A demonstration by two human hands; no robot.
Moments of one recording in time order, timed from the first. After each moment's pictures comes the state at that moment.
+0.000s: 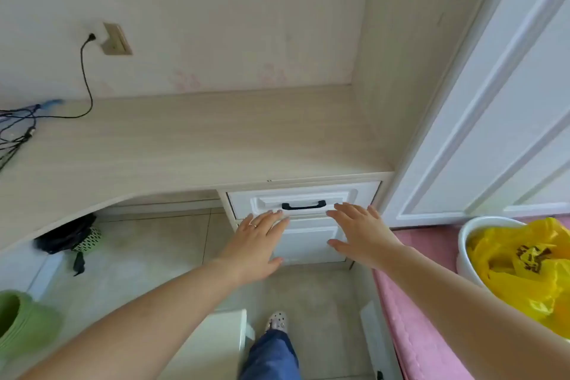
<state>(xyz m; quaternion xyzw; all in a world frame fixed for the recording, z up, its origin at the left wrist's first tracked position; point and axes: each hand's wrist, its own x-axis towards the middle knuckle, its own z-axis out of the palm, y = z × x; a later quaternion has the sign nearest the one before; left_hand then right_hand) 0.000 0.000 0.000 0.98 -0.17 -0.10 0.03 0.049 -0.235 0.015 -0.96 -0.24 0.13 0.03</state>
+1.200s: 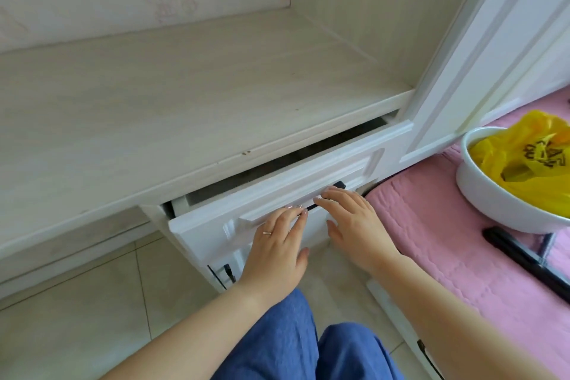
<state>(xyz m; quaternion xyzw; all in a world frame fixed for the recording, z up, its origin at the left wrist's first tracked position) 0.141 0.030 -0.247 0.92 -0.35 0.06 0.17 0.125 -0.159 -0.238 -0.97 -0.09 -0.17 0.14</state>
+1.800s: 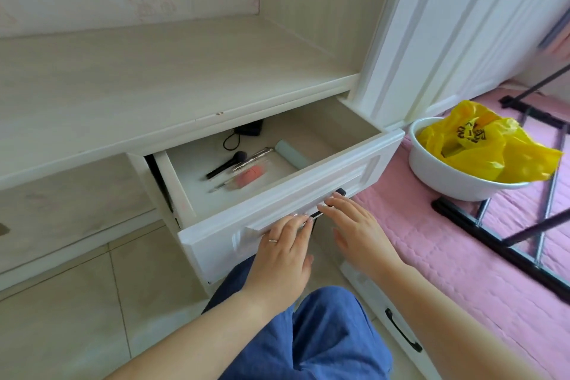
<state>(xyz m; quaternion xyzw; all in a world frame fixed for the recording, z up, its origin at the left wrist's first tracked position) 0.036 0.017 -0.256 0.90 -0.39 0.09 0.18 0.005 -0.173 -0.246 -0.97 -0.06 -0.19 0.13</state>
